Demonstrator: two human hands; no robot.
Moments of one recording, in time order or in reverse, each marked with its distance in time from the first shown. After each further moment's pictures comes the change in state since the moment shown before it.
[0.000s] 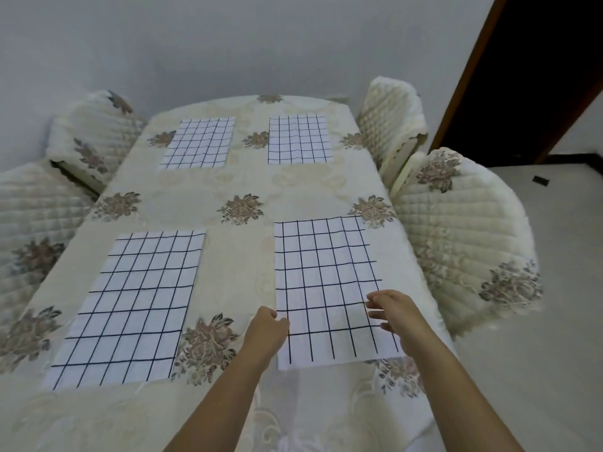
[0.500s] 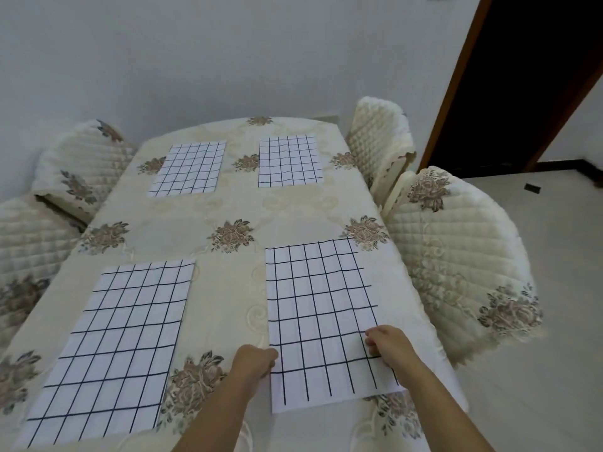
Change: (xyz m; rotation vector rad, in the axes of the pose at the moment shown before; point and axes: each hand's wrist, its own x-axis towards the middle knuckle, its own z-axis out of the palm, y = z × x) left_hand 0.051 -0.013 0.001 -0.255 -0.024 -0.189; right_hand 0.039 0.022 -0.002 -0.181 0.016 0.063
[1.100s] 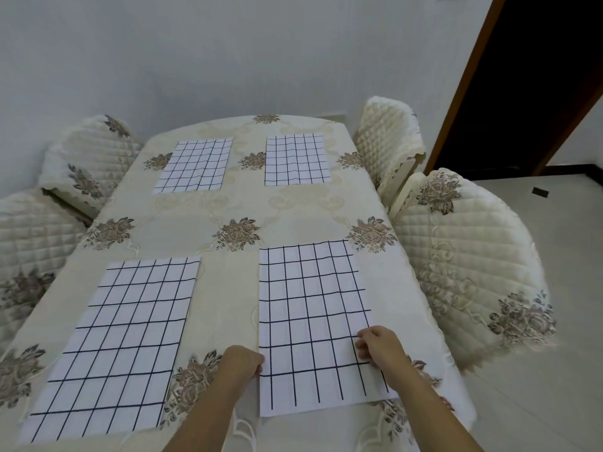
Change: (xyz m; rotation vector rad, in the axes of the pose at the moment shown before) left_hand 0.022 -0.009 -0.024 0.089 0.087 0.009; right_hand 0.012 0.000 0.026 0.135 -0.004 -0.024
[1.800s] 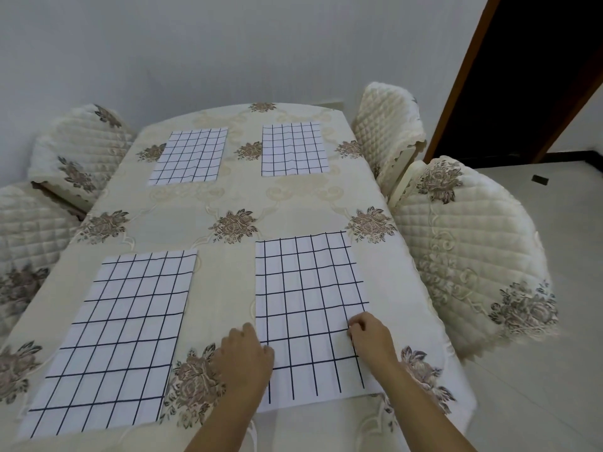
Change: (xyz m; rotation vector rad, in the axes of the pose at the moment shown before) left_hand -0.027 -0.004 0.015 0.807 0.396 0.458; right_hand -0.006 0.001 0.020 -0.240 0.061 -0.202
